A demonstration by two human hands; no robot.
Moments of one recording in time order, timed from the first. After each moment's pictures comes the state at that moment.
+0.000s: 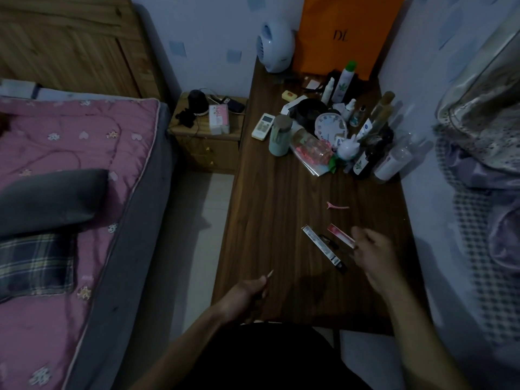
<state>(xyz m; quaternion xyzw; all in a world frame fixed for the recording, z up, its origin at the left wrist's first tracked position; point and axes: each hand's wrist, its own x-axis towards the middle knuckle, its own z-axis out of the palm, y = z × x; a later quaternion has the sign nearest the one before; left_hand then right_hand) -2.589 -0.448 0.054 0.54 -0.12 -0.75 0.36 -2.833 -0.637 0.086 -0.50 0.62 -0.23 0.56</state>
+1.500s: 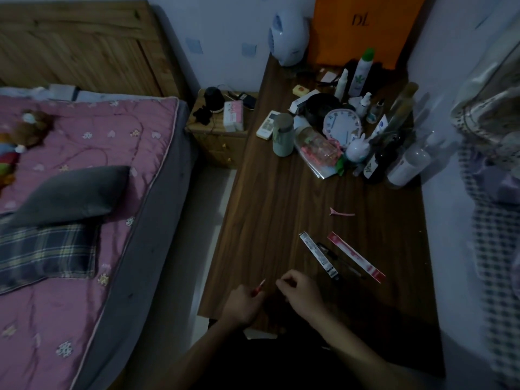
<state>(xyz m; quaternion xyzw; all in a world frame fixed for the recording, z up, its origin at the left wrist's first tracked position) -2.637 -0.481 -0.019 0.82 -0.29 -0.45 0.18 -2.780 -0.591 -0.016 -0.61 0.51 0.00 0.60</state>
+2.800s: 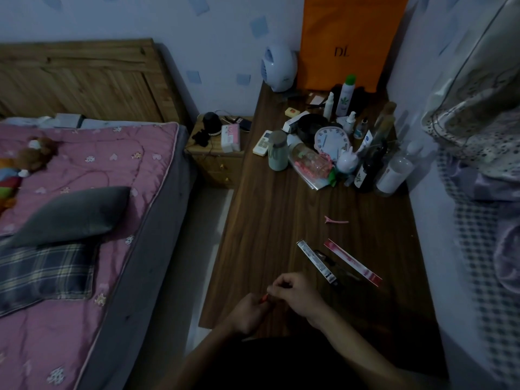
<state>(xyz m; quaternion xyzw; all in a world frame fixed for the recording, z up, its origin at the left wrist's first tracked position) -2.646 -0.482 0.015 0.75 -0.35 -0.52 0.21 -2.775 -0.584 0.024 -0.58 0.42 -0.08 0.70</state>
